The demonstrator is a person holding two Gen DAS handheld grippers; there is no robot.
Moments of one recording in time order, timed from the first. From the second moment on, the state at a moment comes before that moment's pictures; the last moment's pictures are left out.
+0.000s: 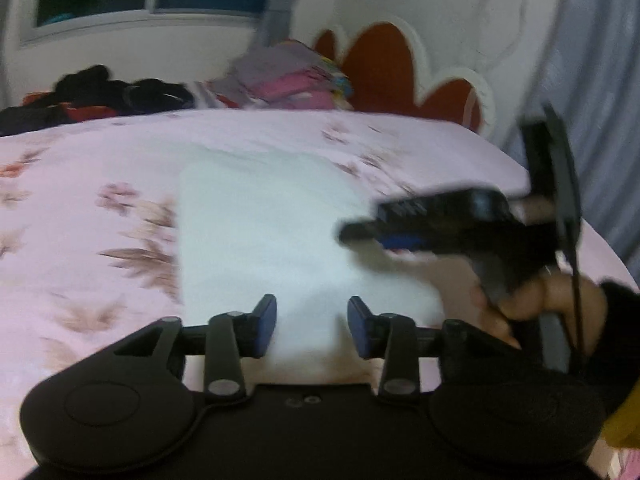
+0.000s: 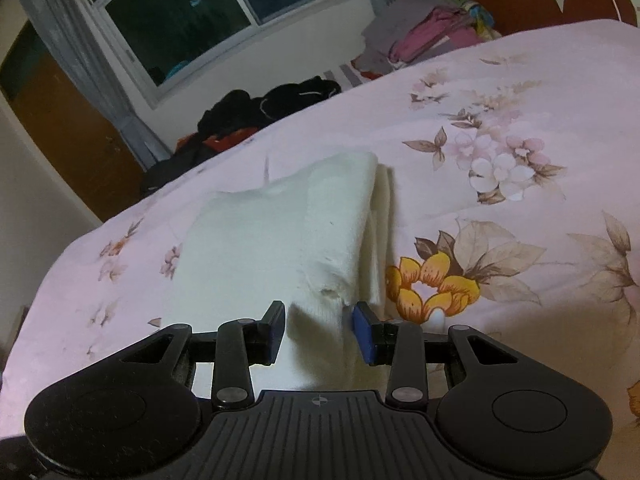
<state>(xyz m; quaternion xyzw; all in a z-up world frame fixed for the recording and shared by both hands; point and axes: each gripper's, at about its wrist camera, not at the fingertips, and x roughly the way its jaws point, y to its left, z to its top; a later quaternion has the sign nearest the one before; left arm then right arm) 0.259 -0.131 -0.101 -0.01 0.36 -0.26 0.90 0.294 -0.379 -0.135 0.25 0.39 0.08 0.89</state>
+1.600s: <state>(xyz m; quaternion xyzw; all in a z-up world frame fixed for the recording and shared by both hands) 0.395 -0.100 -0.117 -0.15 0.42 -0.15 0.88 0.344 -0.386 -0.104 0.19 0.36 0.03 0.91</state>
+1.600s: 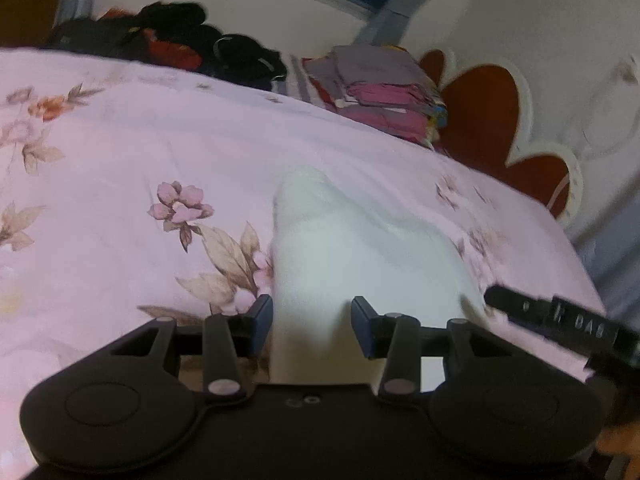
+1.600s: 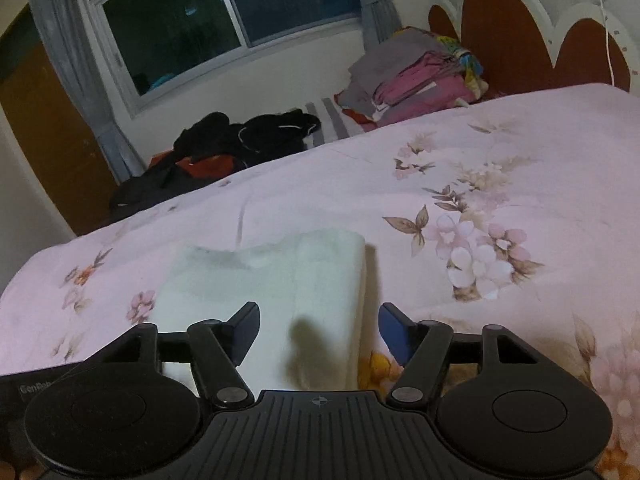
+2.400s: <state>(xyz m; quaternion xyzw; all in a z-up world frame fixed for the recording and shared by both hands) 0.457 -0.114 -0.147 -0.18 0.41 -0.12 0.89 0.403 -0.384 -0.156 0.13 0.38 -0.02 0.92</state>
